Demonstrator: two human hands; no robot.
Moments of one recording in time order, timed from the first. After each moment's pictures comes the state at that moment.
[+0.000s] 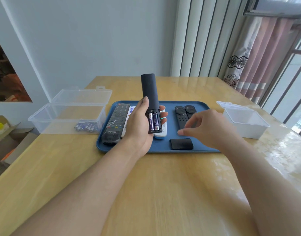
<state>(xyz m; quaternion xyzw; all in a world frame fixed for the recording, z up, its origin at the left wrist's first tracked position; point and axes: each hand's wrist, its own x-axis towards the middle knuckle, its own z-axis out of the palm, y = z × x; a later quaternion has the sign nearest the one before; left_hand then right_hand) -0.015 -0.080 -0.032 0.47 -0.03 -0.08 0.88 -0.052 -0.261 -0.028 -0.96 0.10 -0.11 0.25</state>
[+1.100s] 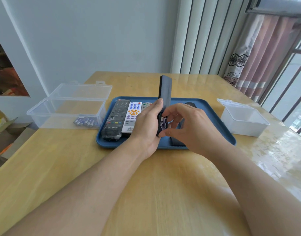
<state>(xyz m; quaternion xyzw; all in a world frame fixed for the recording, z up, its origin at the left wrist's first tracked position) -0.018 -0.086 -0.045 0.51 -0.04 -0.15 0.85 -0.056 -0.221 -0.036 -0.92 -0.14 -0.20 0.31</state>
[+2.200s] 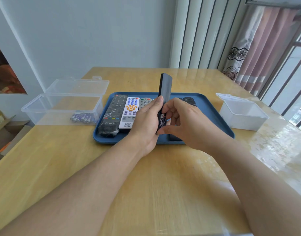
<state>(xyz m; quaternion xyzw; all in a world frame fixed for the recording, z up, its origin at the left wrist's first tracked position) -0.027 -0.092 -0.045 0.51 -0.04 -0.14 0.85 -0.057 -0.219 -0.033 -0.93 -0.10 -0.11 0.33</state>
